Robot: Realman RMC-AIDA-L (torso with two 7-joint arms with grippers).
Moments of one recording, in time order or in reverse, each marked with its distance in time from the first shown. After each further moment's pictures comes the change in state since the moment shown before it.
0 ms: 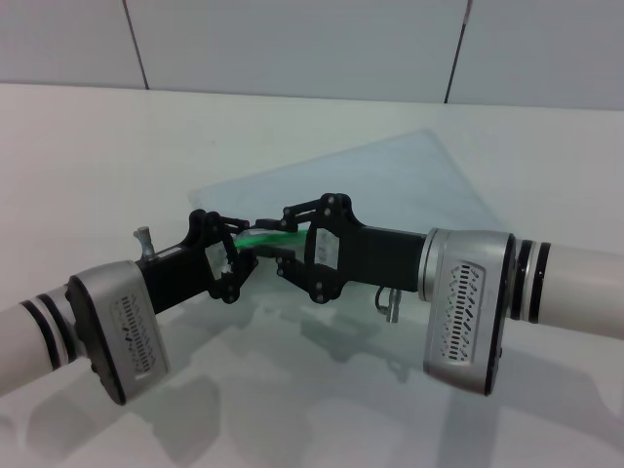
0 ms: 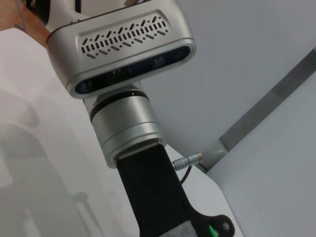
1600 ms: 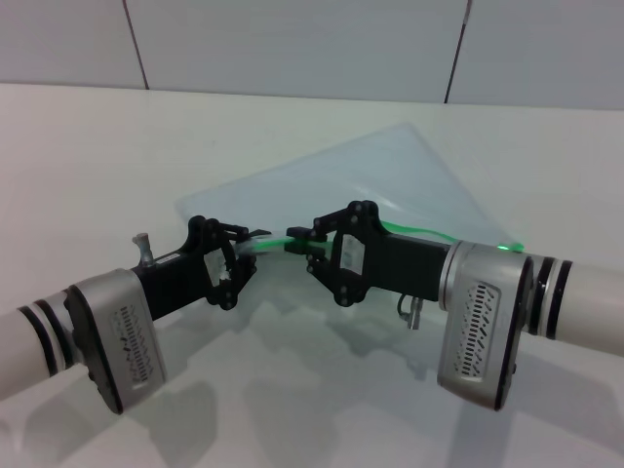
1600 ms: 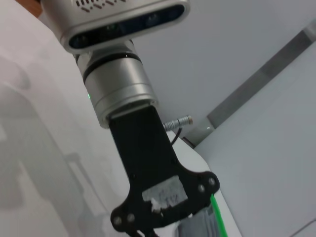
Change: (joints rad) left arm 0.011 0.001 0.000 0.002 0.012 0.002 0.022; right arm -0.063 -0.008 0.038 0.004 0.008 0.029 -0.093
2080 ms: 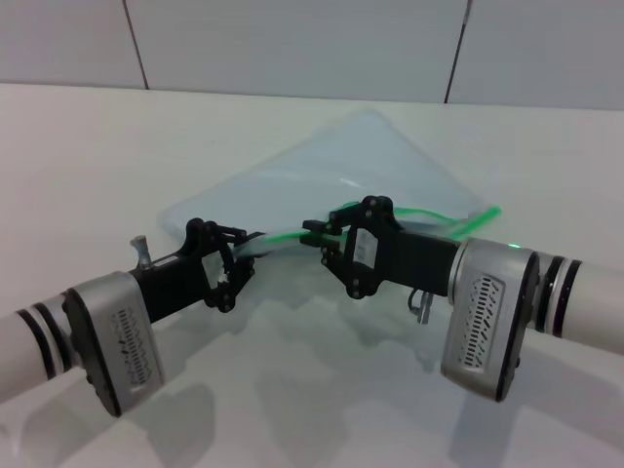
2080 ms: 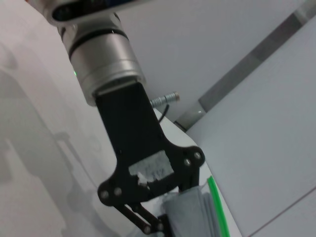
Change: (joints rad) left arm 0.006 0.000 0.000 0.000 0.000 0.000 0.001; right arm -0.017 0.000 0.027 -0.016 0.001 0.027 0.000
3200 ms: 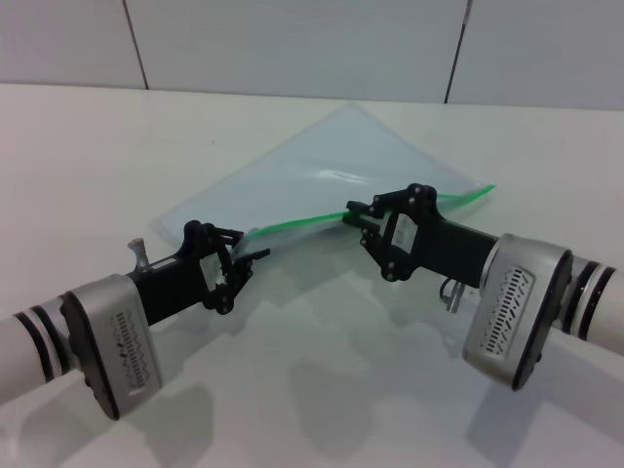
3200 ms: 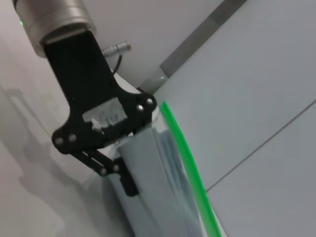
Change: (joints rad) left arm 0.007 0.000 0.000 0.000 0.000 0.000 0.006; right arm -0.073 -0.002 0.104 -0.037 0.001 0.013 -0.040
